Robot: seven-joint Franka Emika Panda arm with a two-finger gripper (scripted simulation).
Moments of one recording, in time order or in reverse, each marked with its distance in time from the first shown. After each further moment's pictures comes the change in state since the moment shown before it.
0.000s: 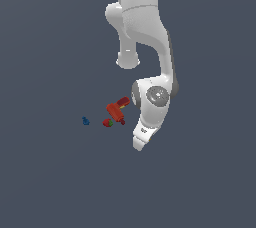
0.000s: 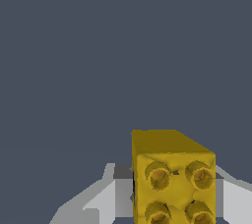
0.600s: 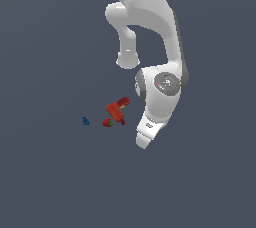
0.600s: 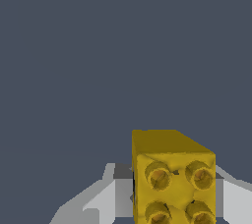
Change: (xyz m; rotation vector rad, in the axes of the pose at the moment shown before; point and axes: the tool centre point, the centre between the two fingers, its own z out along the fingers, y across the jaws) arm 0.016 0.005 -0.064 0.000 0.000 -0.001
